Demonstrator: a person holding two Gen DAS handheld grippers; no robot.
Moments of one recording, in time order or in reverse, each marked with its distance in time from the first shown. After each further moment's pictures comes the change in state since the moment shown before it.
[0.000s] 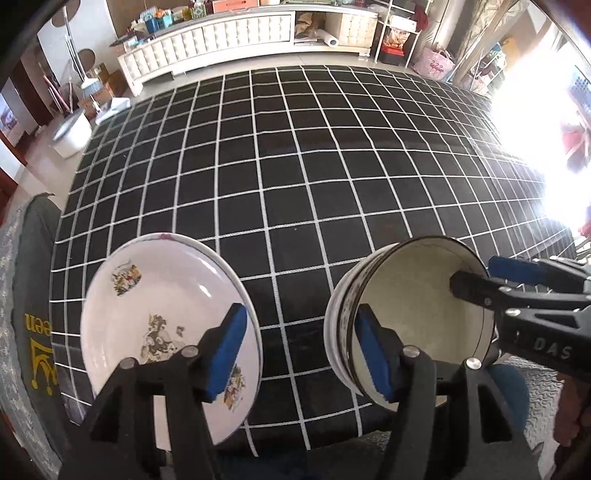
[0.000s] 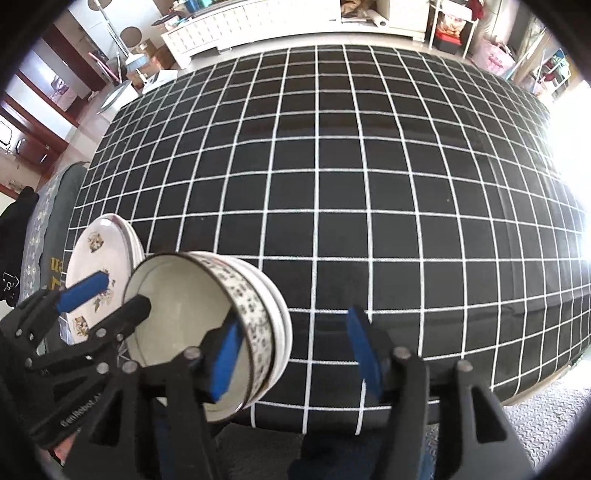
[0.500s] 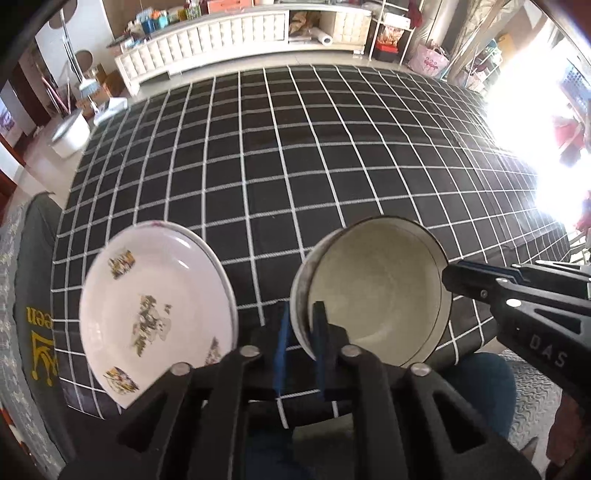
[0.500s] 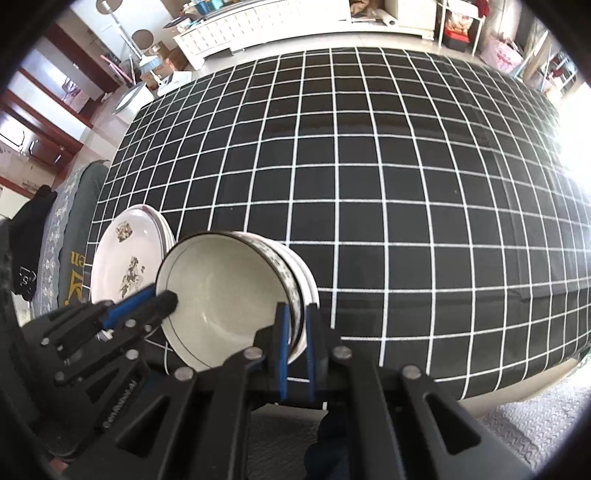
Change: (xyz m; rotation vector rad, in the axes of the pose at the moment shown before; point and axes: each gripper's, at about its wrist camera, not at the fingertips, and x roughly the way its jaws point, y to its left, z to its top) left arm -0.026 -0.023 -0.019 0.021 -0.005 0.014; right arm -0.029 0.011 -0.016 -0.029 -0.019 0.041
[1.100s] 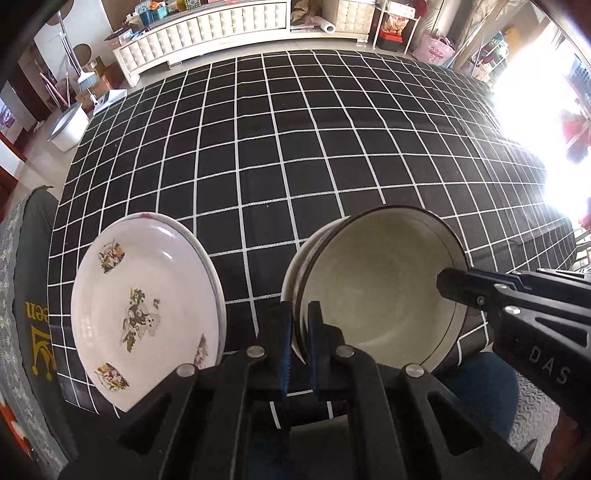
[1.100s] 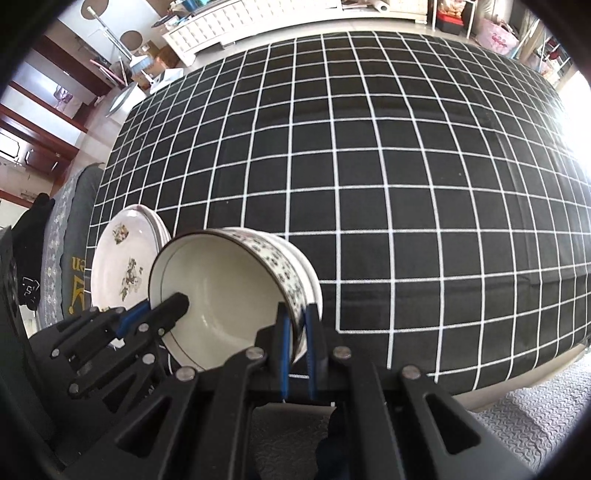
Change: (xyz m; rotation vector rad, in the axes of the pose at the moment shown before) left arm 0.015 -0.012 0.001 -0.004 0.060 0.001; right arm 0.012 -0.006 0.002 0.074 0.055 0.039
